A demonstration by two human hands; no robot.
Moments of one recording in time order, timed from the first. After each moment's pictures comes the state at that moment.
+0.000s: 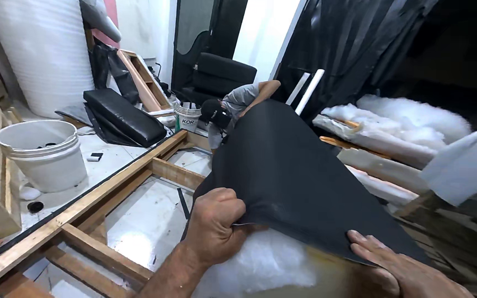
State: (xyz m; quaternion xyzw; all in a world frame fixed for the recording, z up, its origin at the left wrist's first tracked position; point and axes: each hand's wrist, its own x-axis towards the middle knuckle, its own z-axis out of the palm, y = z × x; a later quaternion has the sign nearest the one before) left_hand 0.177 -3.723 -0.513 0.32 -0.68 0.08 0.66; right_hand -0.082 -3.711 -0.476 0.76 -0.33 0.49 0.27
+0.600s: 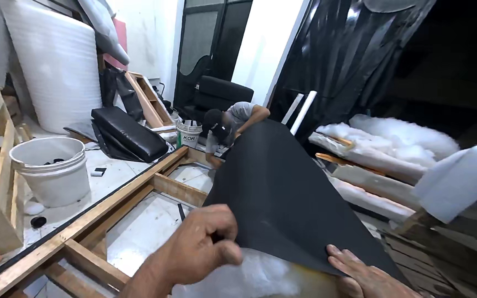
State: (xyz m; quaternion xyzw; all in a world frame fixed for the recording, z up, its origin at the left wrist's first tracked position) left_hand 0.212 -3.687 -0.461 0.31 -0.78 -0.12 0.54; right_hand -0.080 -3.710 -0.481 0.75 -0.33 0.52 0.26
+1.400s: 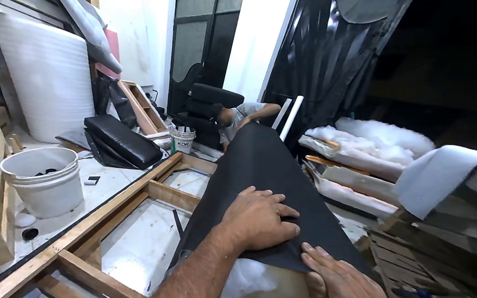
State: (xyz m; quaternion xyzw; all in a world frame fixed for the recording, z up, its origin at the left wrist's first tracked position) left_hand 0.114 -3.749 -0.394 0.48 -0.84 -0.16 0.20; right_hand -0.086 -3.705 -0.484 0.75 -0.34 0.50 0.27
